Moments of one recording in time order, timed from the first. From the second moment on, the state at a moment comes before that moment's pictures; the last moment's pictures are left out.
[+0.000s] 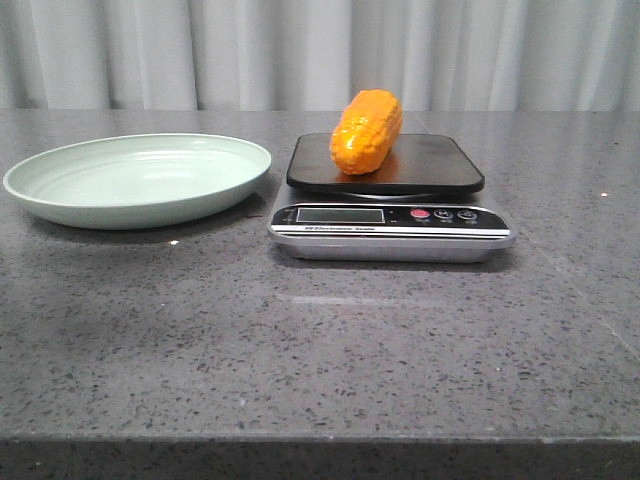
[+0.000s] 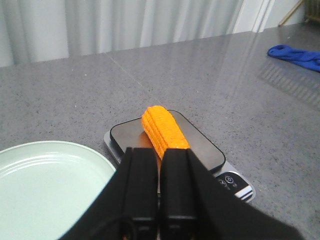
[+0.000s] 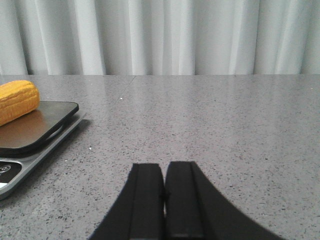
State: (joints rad) left arm -0.59 0.87 -0.67 0.08 0.07 -0.21; right arm 0.06 -0.01 0.03 0.02 0.03 0.07
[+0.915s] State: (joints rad) left arm -0.60 0.18 -0.37 0.23 0.39 -0.21; right arm 0.06 0.36 -0.42 0.04 0.20 0.07
